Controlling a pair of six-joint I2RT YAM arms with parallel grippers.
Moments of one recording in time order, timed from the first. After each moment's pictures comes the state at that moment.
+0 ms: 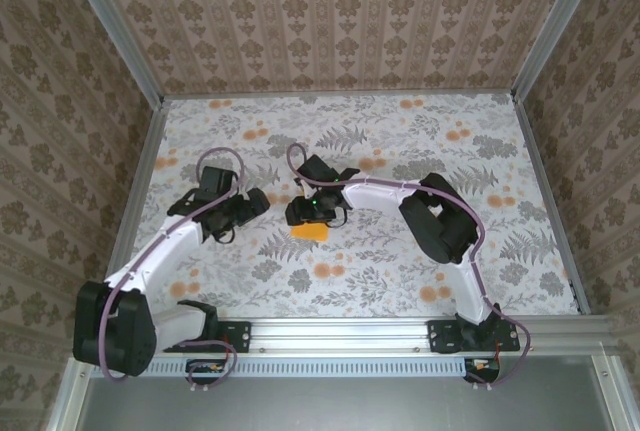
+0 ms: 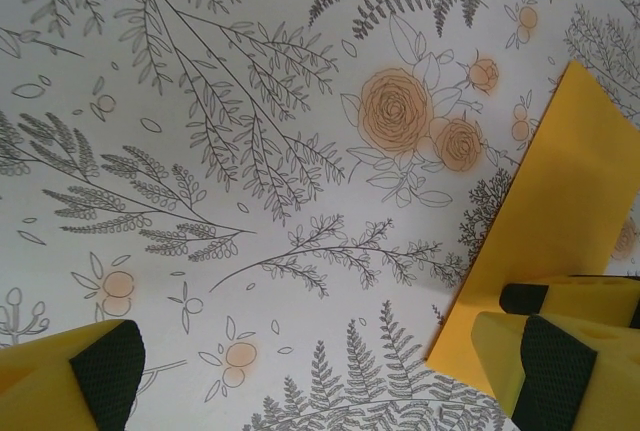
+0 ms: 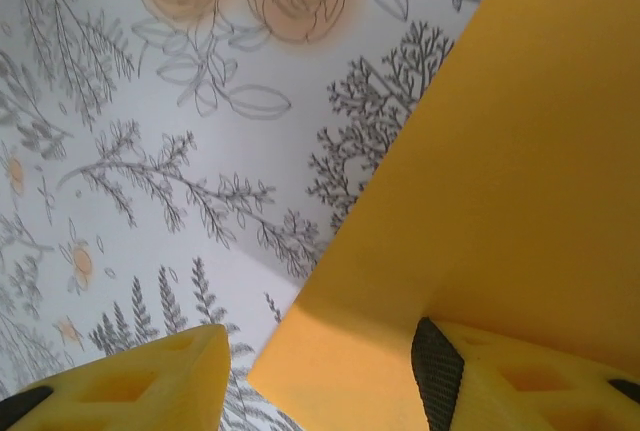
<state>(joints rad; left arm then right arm) -0.31 1.18 0.71 -0.55 0.10 -0.72 0.77 2.12 1.46 -0.44 -0.31 0.56</state>
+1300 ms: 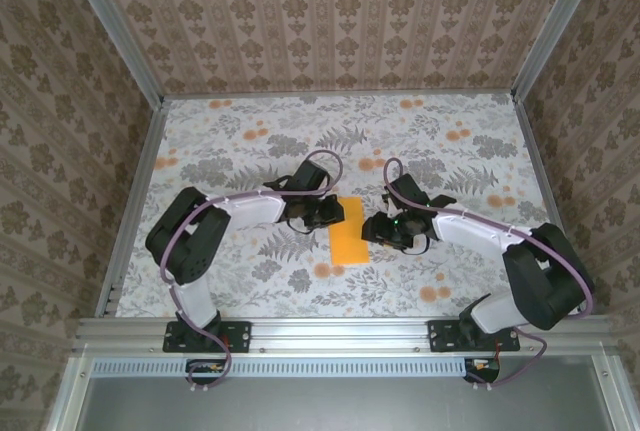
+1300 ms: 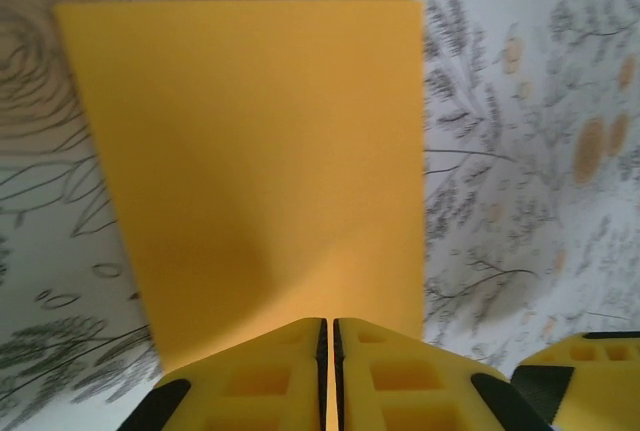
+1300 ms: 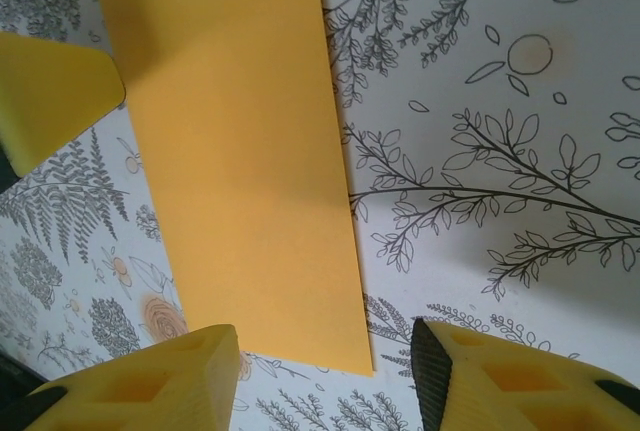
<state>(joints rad) -0.75 1.80 1.01 -0.20 0.37 -0.83 0.51 1.44 0.74 -0.45 -0.33 0.74</state>
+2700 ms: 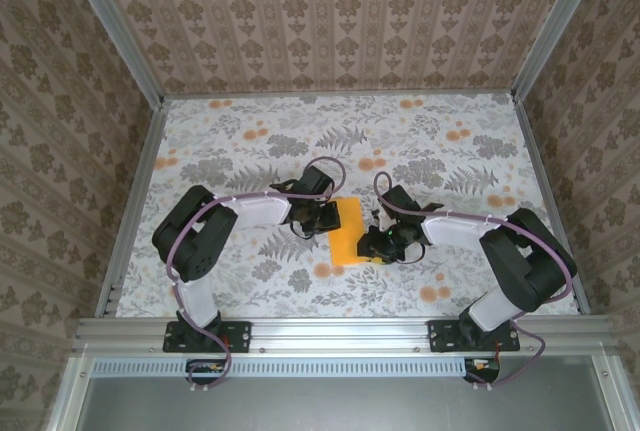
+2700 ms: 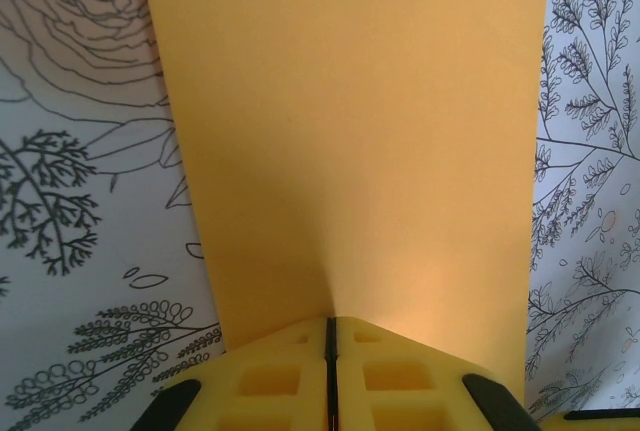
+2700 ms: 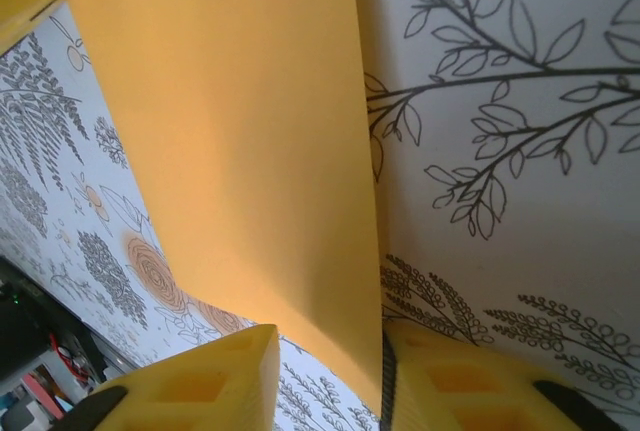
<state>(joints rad) -0.78 1.83 1.02 -0.27 0.28 -0.83 0.55 1.55 0.68 -0.32 -0.52 0.77</state>
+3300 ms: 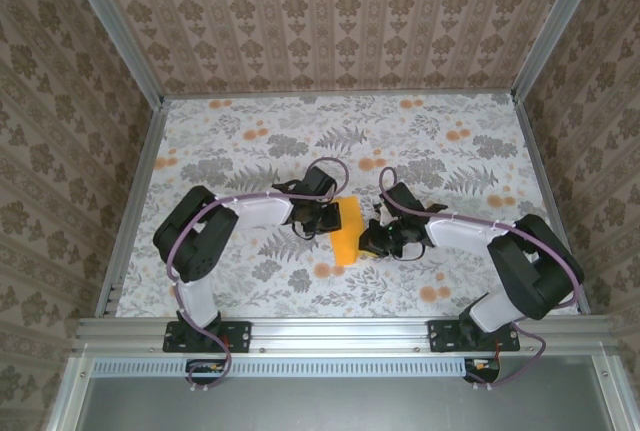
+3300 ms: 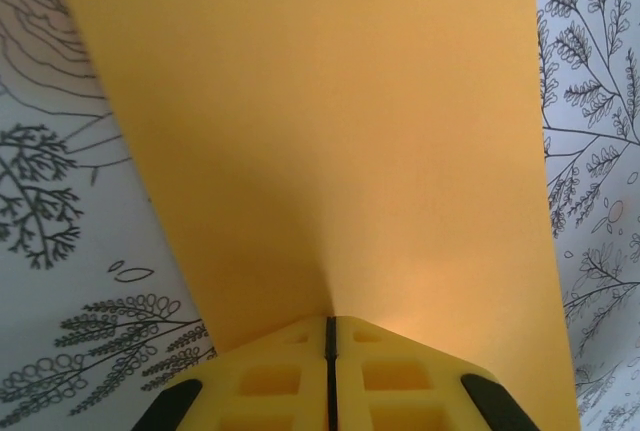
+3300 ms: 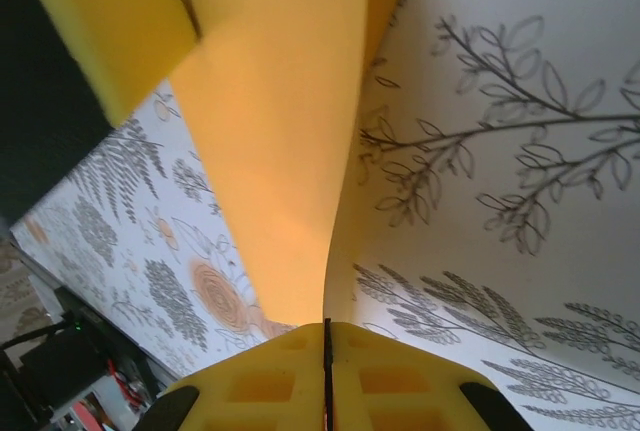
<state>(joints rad) -0.80 1.83 1.03 -0.29 0.26 -0.80 0.55 1.51 0.68 -0.26 -0.51 0.87</state>
